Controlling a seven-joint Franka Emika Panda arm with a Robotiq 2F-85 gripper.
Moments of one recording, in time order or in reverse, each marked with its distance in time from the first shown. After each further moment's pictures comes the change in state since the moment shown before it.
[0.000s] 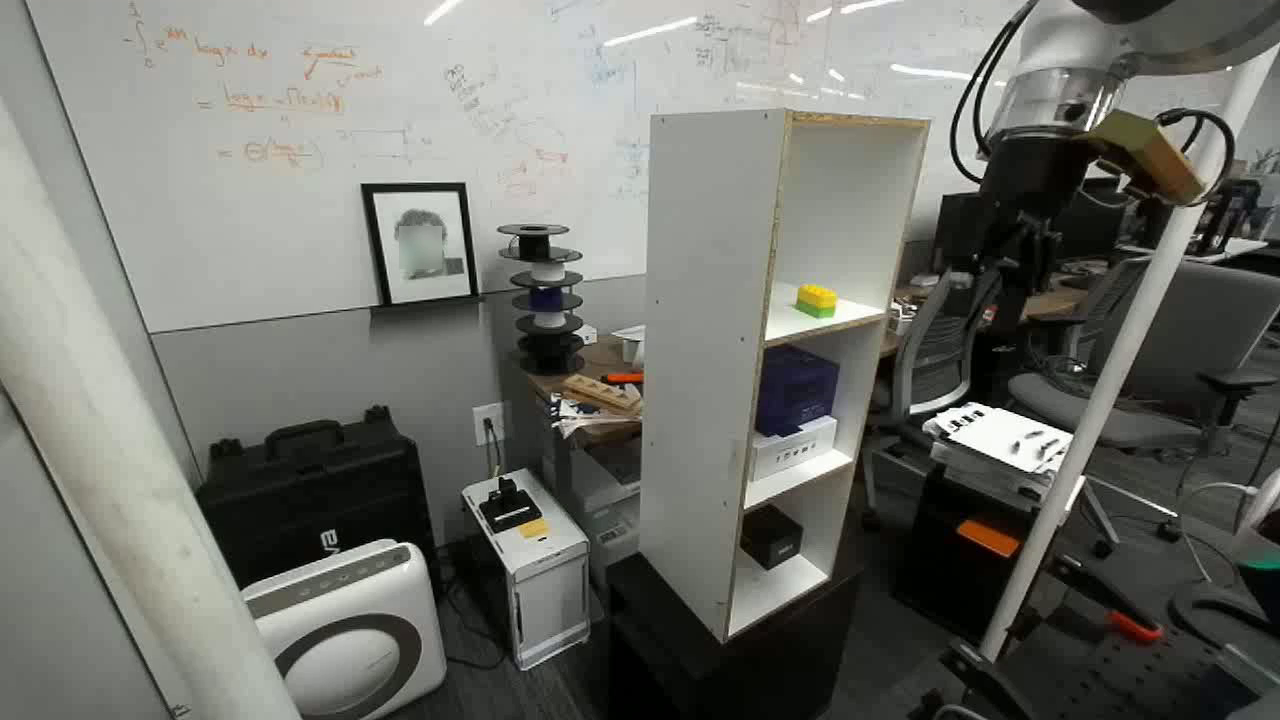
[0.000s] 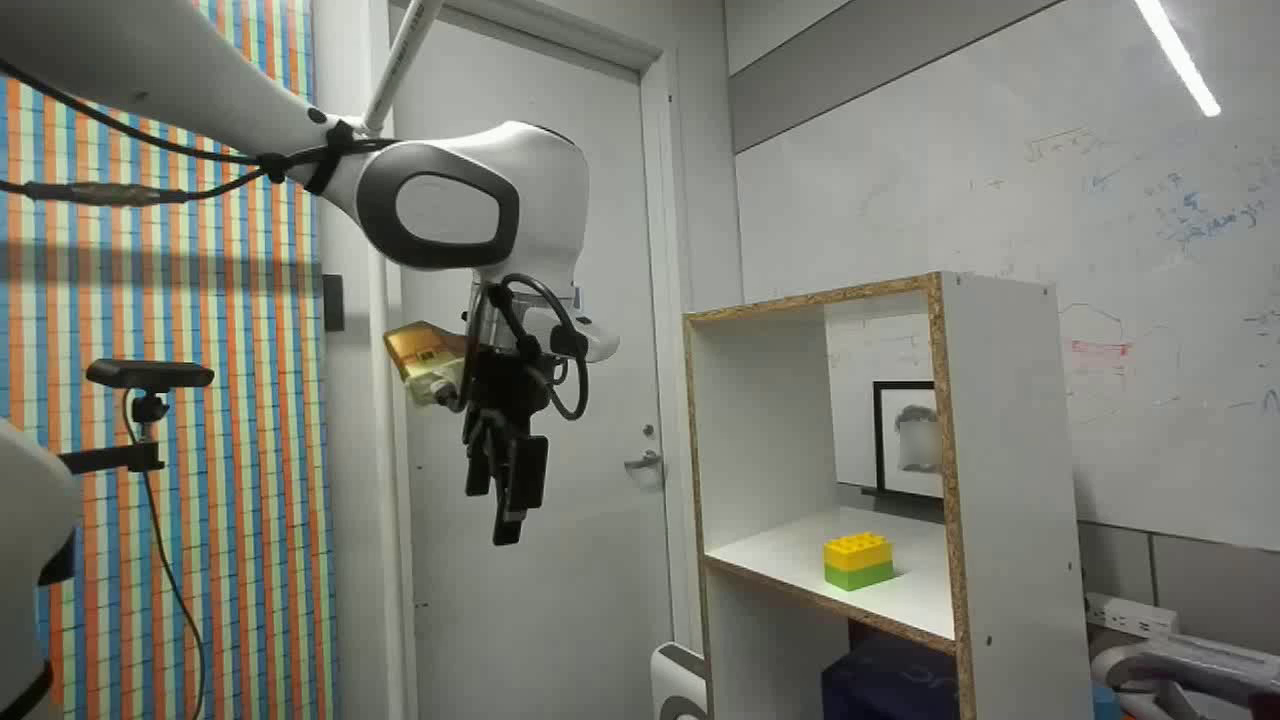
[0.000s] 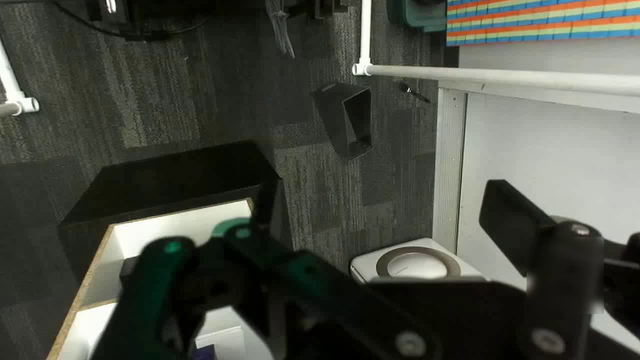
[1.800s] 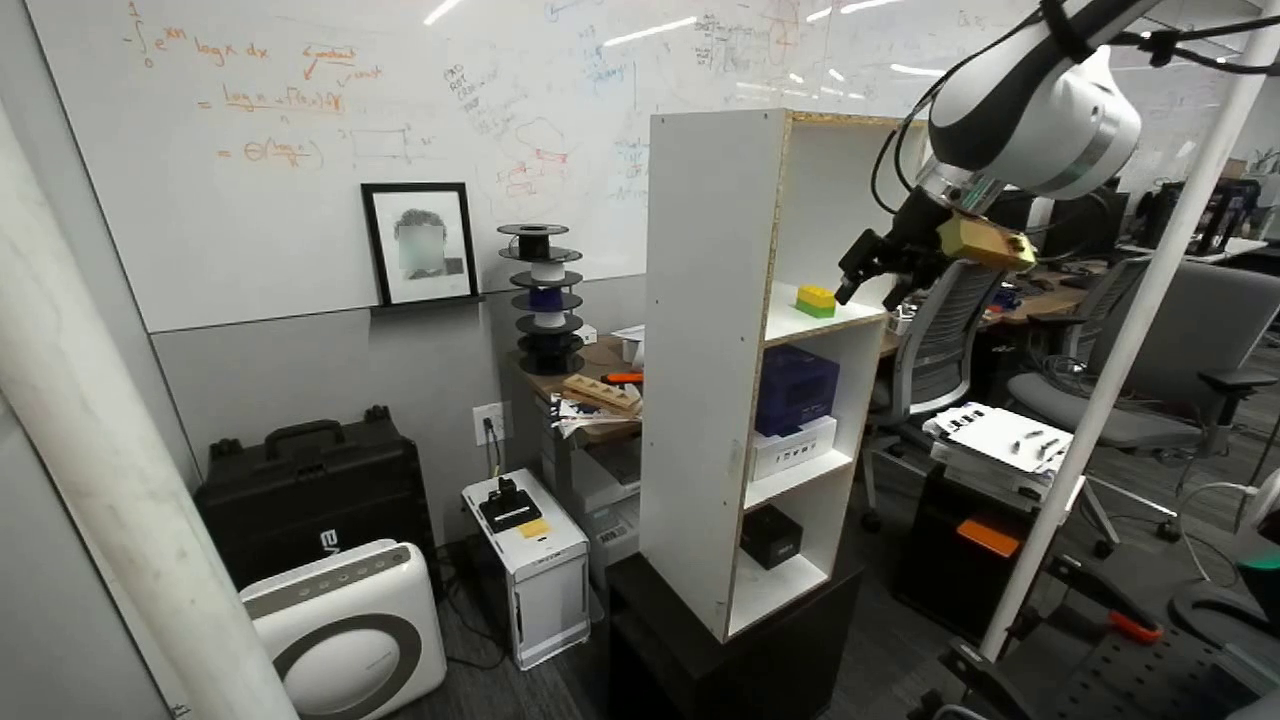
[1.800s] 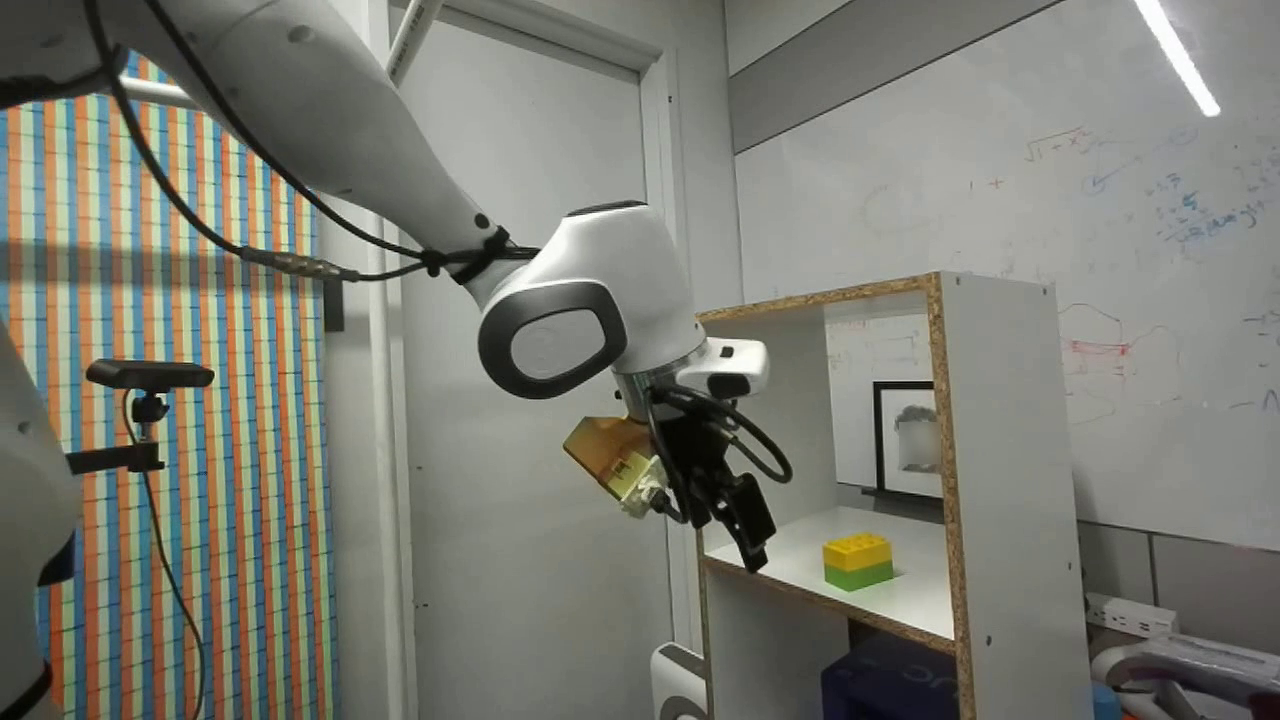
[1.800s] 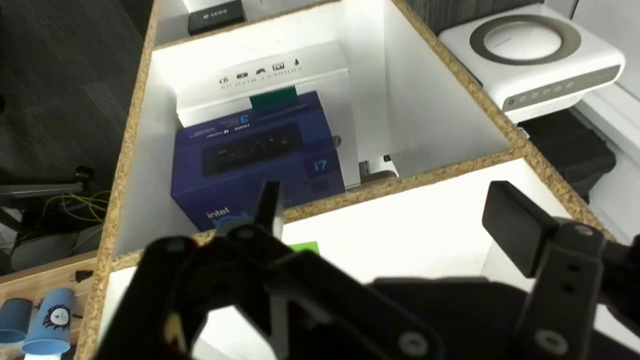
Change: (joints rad) arm 0.000 0.445 -0.070 0.099 0.139 0.857 -0.168
